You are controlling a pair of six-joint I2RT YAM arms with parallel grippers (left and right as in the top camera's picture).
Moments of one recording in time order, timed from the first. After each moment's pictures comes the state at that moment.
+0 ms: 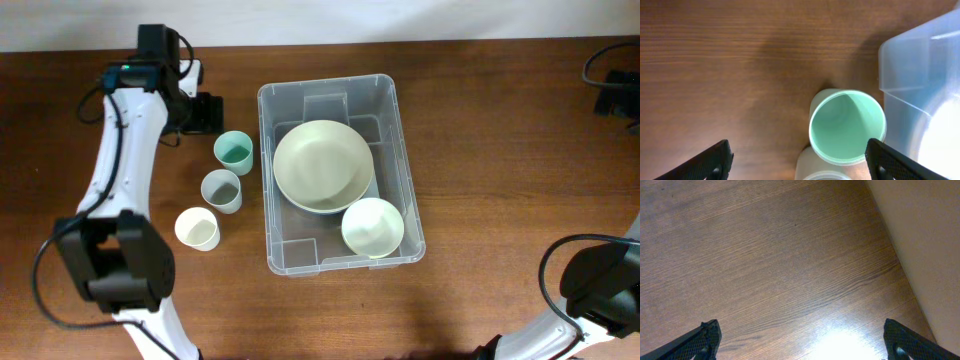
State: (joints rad) left arm 0.00 2.03 1.89 -1.11 0.05 0.00; right arm -0.52 1.92 2.10 -1.18 0.09 -0.16
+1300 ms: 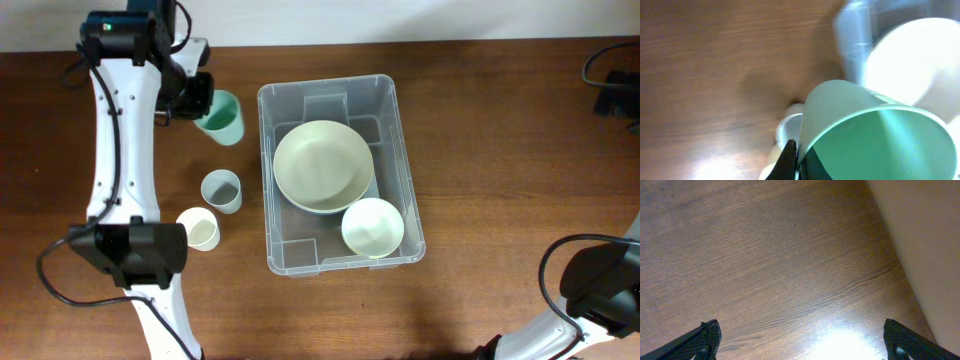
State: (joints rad) left arm -0.05 2.18 2.52 -1.68 0.11 0.09; right arm -0.52 1.92 2.10 -1.17 0.09 -0.16
